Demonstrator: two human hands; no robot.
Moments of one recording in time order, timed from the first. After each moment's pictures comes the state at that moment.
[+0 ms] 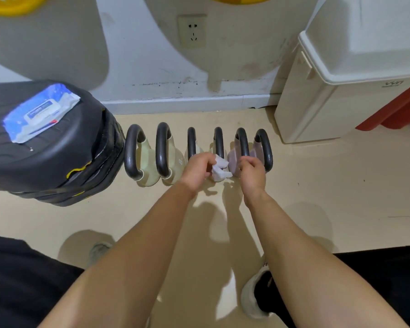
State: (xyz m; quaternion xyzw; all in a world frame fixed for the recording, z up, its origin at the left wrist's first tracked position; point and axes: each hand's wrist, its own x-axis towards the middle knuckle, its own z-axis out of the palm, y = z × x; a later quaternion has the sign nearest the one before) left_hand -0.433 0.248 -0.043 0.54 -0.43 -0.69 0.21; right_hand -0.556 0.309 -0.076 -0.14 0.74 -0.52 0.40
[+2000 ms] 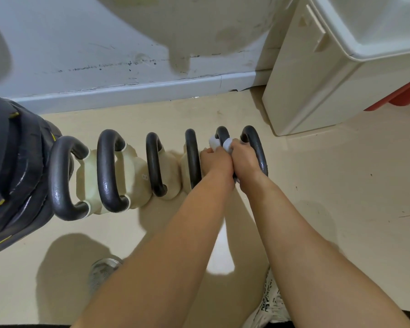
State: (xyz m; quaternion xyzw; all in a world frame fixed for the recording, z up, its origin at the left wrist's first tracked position) left_hand -0.591 0.179 -0.138 0.66 -0.20 -0.69 0.21; right_hand -0.634 0.207 -0.125 -0.07 0.75 -0.44 0.49
